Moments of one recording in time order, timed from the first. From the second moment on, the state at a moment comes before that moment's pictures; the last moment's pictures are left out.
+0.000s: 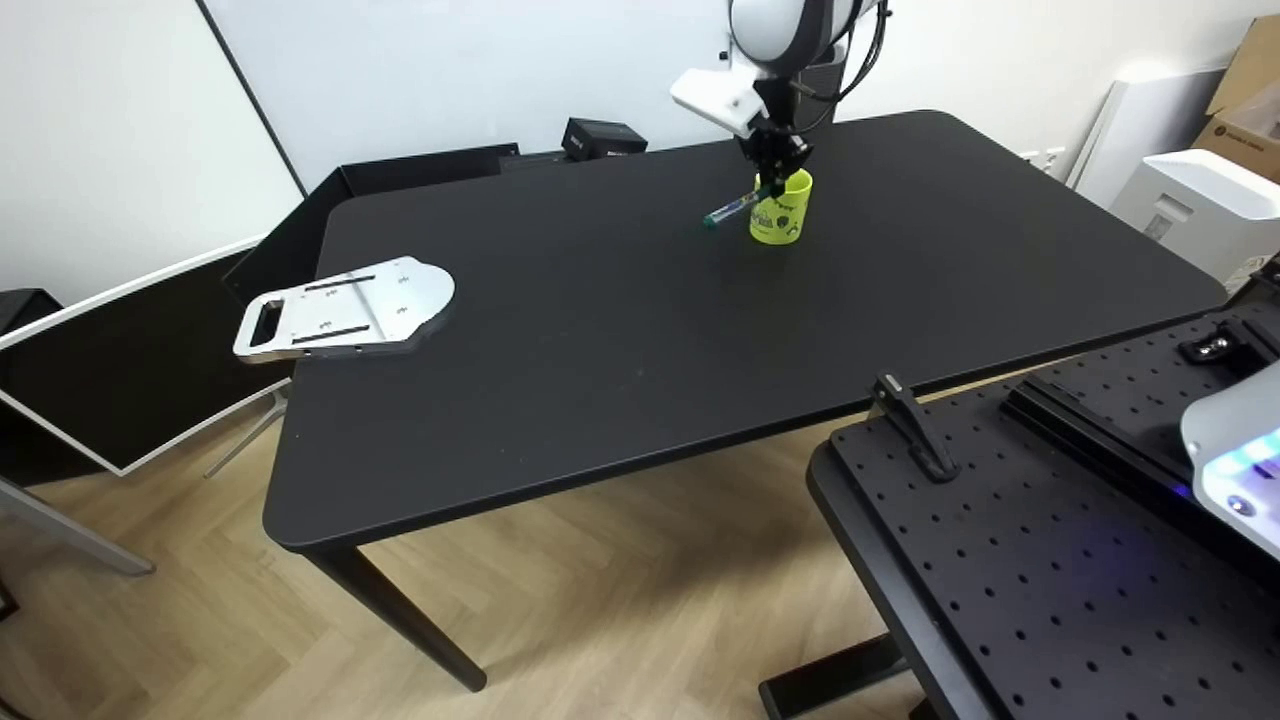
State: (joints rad) arm 0.62 0.59 -0.27 -2.06 -0.13 2.58 1.81
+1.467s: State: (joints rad) arm 0.40 0.56 -0.09 -1.92 -1.05 2.22 2.17
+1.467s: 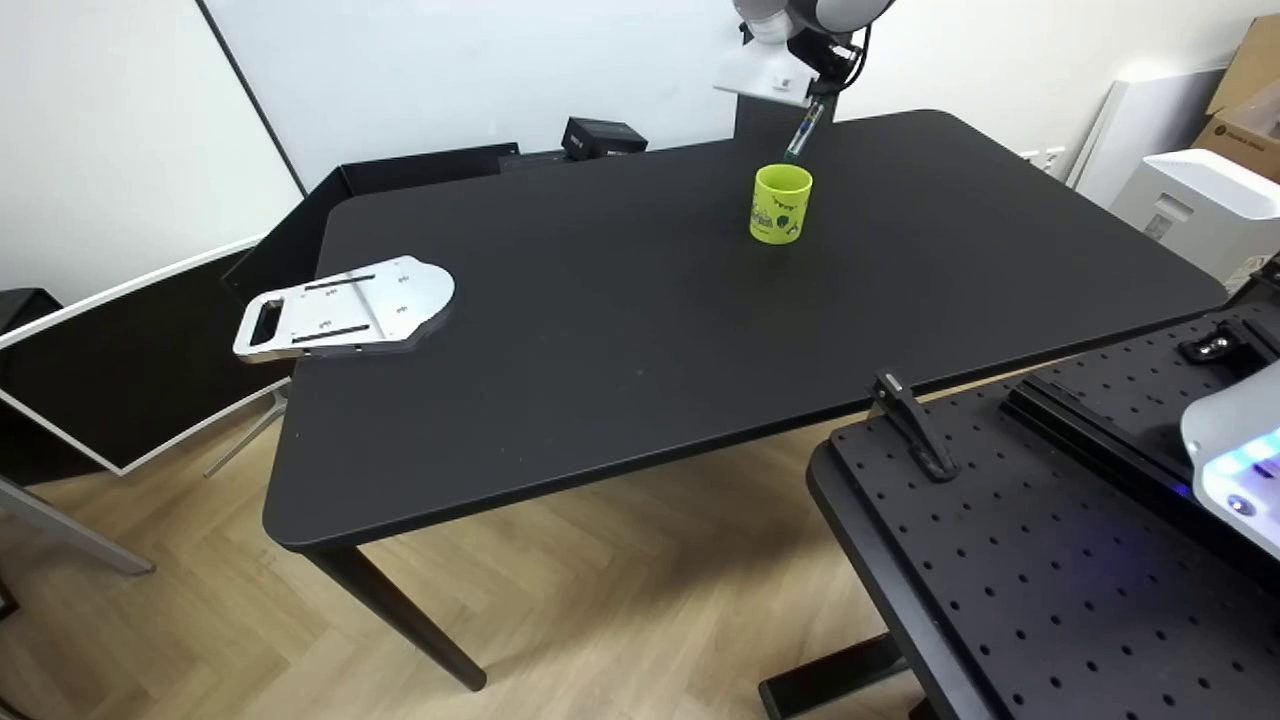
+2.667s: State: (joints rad) arm 0.32 0.69 -0.01 -1.89 -1.06 2.22 2.21
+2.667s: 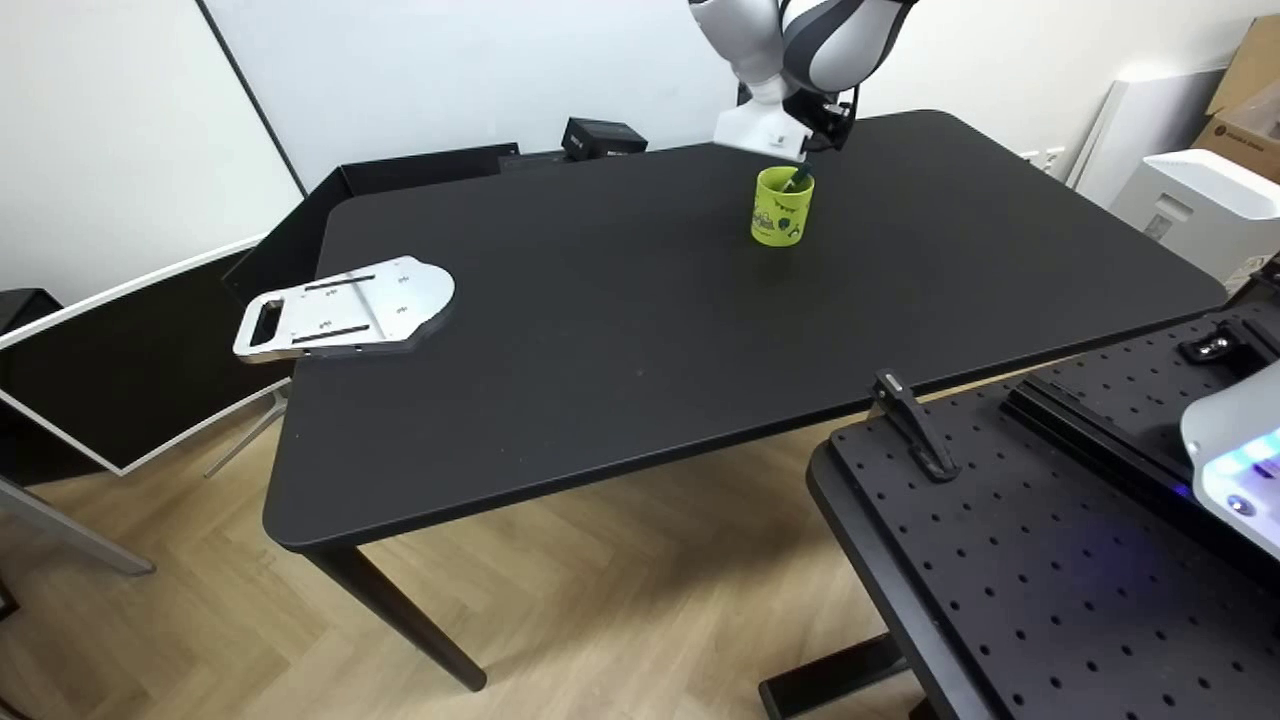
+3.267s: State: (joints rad) arm 0.32 0.69 0.00 -1.86 -1.05 2.22 2.20
